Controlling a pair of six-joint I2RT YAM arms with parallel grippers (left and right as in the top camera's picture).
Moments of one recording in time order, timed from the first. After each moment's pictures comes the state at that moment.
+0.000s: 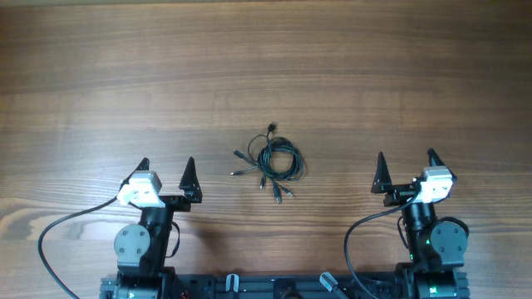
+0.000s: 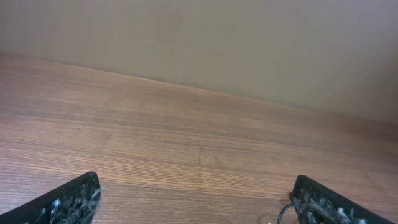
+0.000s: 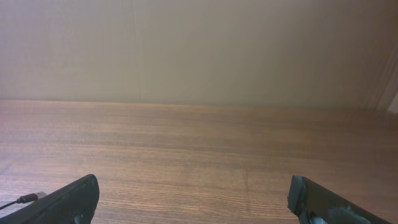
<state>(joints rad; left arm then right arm) -0.06 0.01 0.01 -0.07 0.02 -0.22 0.03 0.02 0.01 0.00 -0.03 -0.01</state>
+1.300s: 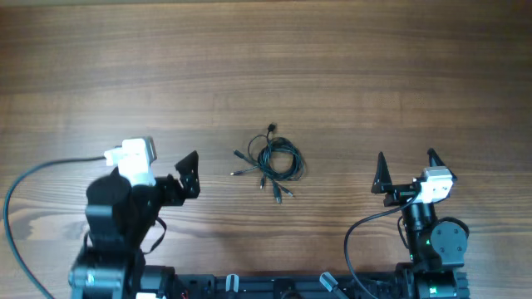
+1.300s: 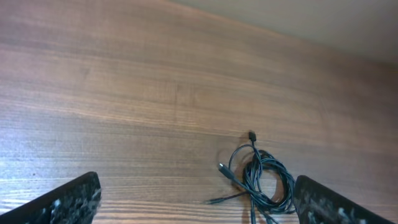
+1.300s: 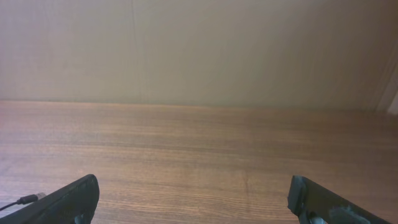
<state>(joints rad) -0.06 0.56 0.66 -0.64 0.15 -0.27 0.03 0.02 0.01 0.00 -0.03 -0.01</state>
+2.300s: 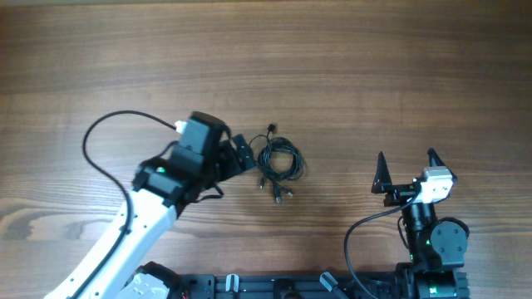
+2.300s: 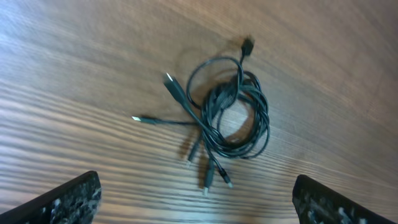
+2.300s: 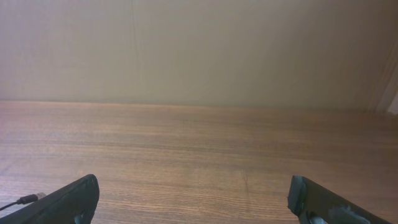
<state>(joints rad) -0.46 1.19 0.88 -0.74 0.08 -0.88 0.03 0.02 0.01 0.00 -0.03 -0.01</state>
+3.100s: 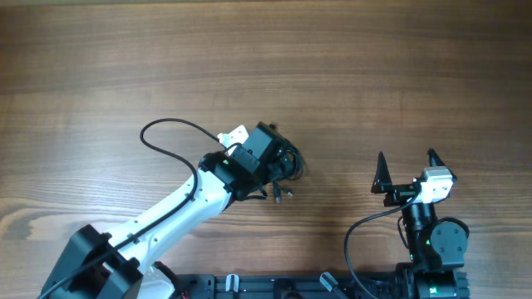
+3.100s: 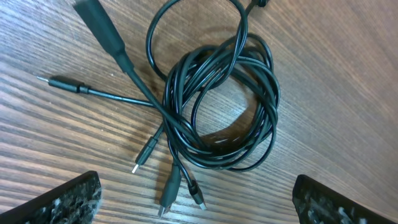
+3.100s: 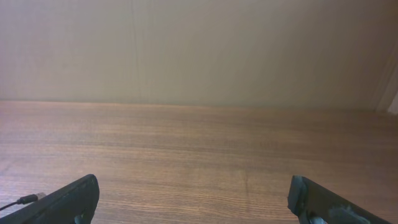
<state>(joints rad) -0.72 1.49 0.89 -0.54 -0.04 -1.23 0.03 0.02 0.01 0.00 -0.03 -0.01</state>
